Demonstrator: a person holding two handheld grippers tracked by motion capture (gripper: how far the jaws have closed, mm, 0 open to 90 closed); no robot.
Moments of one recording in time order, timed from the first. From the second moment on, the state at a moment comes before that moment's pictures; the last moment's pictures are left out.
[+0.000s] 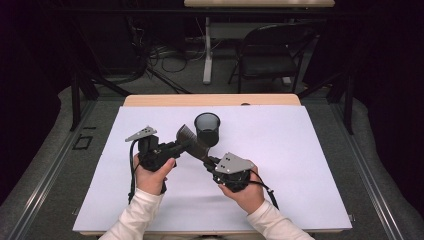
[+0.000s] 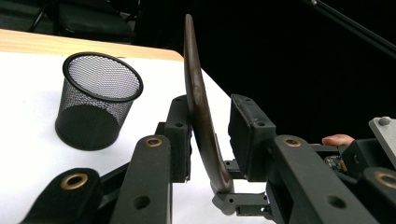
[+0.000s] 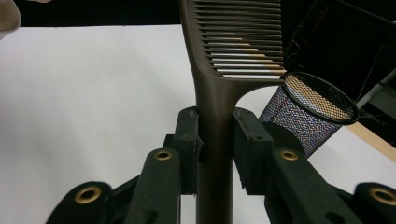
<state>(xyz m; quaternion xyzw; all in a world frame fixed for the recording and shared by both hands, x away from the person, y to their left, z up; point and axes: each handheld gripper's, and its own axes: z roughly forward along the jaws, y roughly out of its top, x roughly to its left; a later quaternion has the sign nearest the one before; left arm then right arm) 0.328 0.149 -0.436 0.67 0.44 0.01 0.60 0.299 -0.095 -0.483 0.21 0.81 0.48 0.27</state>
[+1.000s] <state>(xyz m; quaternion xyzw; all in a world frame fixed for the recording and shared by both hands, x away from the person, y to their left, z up) 0.329 0.151 -0.441 0.65 0.45 0.00 0.61 0.297 -0.093 -0.485 0.20 0.81 0.47 0.28</state>
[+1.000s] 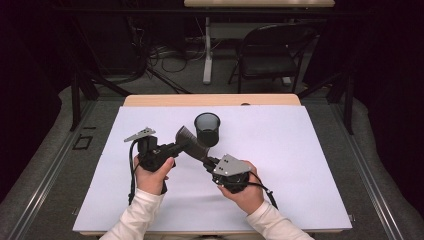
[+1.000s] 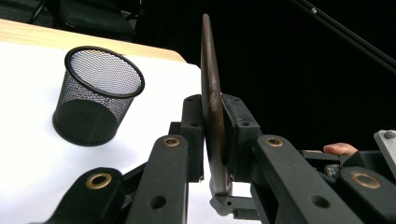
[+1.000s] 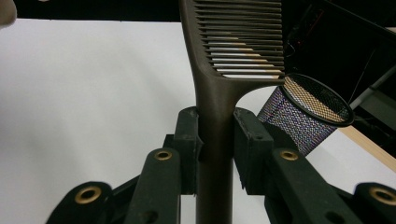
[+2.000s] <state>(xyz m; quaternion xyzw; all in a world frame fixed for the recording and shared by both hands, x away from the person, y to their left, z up) 0.332 0.153 -0.447 0.63 0.46 -0.04 0.62 0.297 -0.092 -0.488 0.20 0.81 0.47 0.28</state>
